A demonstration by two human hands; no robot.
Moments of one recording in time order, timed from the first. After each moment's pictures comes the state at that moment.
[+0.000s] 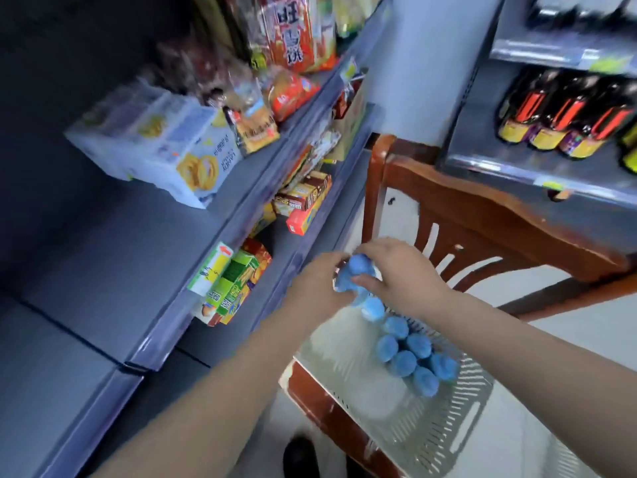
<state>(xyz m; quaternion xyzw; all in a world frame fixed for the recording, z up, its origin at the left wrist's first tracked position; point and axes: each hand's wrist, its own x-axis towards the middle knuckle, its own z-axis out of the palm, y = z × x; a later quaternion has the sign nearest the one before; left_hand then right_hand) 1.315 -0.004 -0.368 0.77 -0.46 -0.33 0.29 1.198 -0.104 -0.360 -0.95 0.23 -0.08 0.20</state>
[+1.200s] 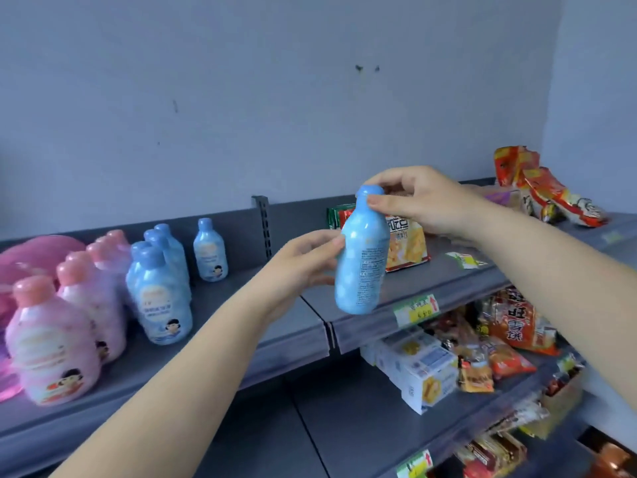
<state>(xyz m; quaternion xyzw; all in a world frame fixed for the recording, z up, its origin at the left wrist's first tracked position) 1.411 0.261 0.044 0.67 -0.39 -0.09 0.62 1.349 0.075 0.113 -0.84 -0.22 -0.21 0.44</state>
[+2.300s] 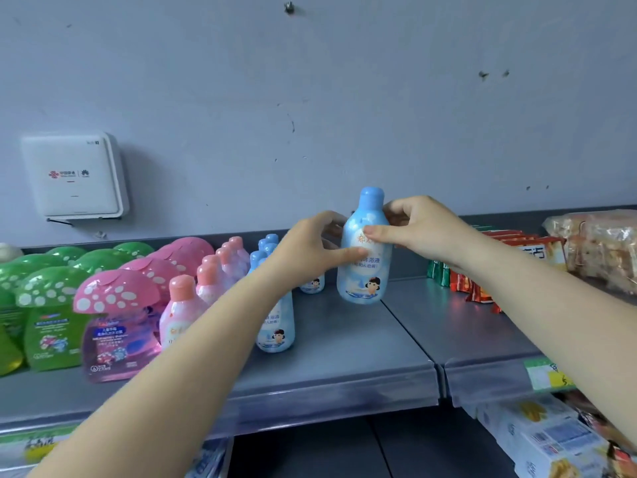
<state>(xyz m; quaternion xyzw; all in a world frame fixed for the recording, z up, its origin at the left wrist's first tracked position) 1.438 0.361 0.095 0.86 -0.25 0.19 0.41 1.441 0.180 0.113 -0.85 -0.23 -0.19 0.43</state>
